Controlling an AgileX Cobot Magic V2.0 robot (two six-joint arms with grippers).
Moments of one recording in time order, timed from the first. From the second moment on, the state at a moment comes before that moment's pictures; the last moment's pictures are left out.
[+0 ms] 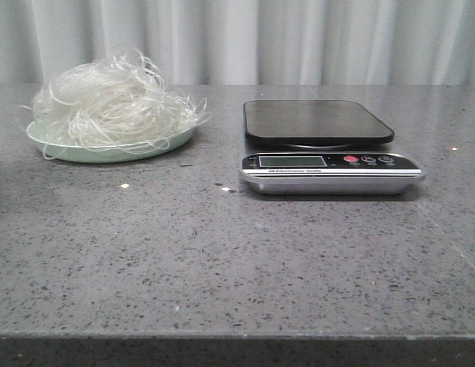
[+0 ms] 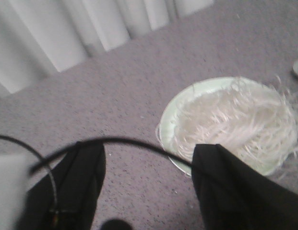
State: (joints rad) left arm -0.31 1.00 -1.02 0.16 0.61 0.17; right arm -0.08 -0.01 0.03 0.03 0.09 0.07
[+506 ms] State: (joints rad) left arm -0.29 1.25 -1.11 -0.22 0.63 0.62; right arm -0.08 -0.01 0.03 0.03 0.09 0.07
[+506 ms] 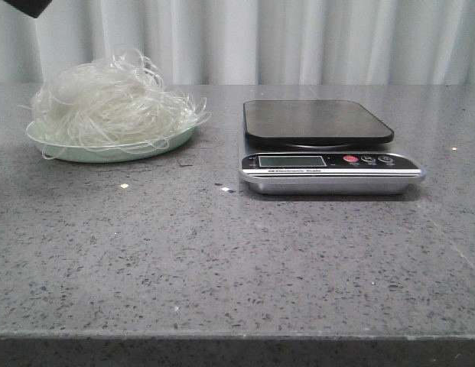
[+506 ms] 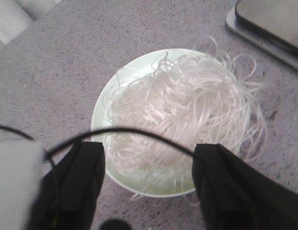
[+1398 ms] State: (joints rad) left arm 0.00 1.42 -1.17 -0.81 0.85 1.38; right arm -0.08 -0.01 0.03 0.03 0.09 0.07
